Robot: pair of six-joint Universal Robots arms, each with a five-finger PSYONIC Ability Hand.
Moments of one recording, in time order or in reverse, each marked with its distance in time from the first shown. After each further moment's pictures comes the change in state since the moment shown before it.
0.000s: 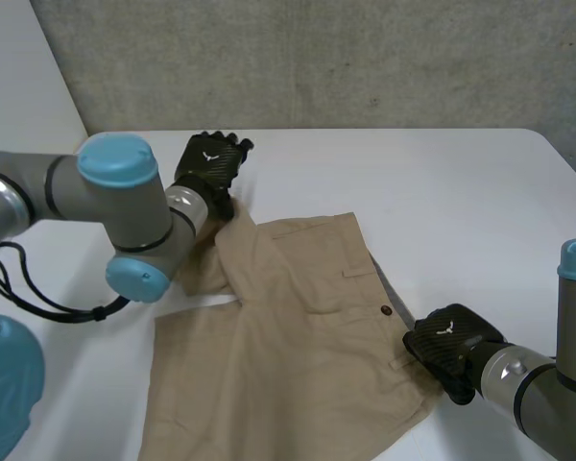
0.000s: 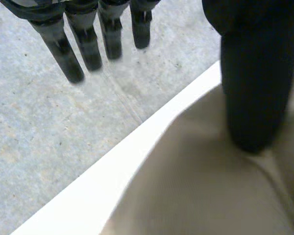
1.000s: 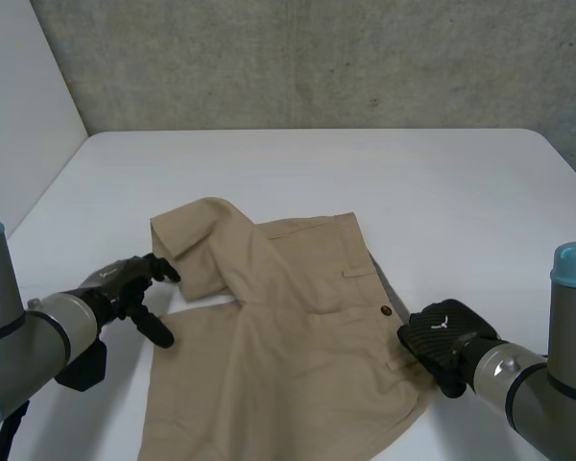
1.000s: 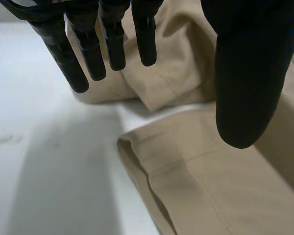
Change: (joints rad) left arm 0.247 0.627 -0.897 -0.236 0.095 -0.424; right arm 0.014 0.015 0.002 -0.065 -0.002 0.058; left_hand 0.195 0.130 0.123 0.136 0.129; right_hand 0.008 0.000 0.000 0.000 0.000
